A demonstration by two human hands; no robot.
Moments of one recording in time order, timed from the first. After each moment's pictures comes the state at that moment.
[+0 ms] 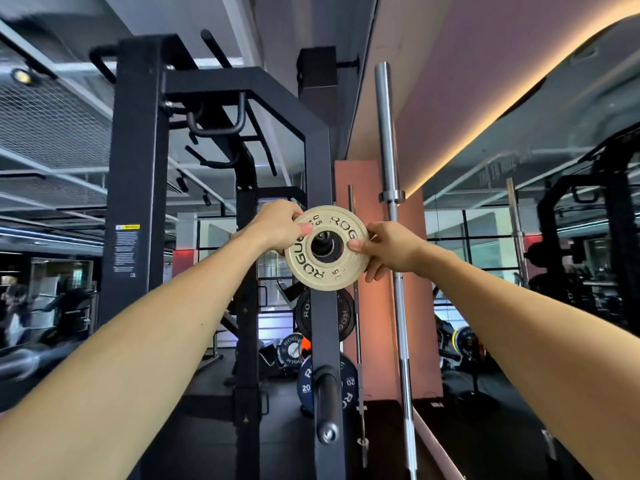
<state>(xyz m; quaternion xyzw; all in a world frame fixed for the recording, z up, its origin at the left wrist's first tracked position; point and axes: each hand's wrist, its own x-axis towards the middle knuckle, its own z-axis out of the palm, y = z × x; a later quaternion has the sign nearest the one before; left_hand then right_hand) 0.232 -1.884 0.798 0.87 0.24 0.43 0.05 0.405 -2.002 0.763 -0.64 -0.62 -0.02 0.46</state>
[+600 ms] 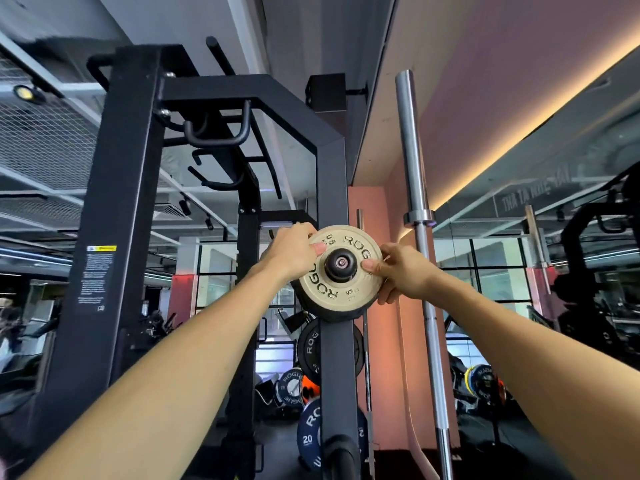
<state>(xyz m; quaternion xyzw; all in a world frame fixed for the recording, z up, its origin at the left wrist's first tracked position) 0.311 -1.768 0.813 0.84 0.23 0.49 0.04 0.477 -1.889 0.786 -0.63 -0.61 -0.06 0.49</state>
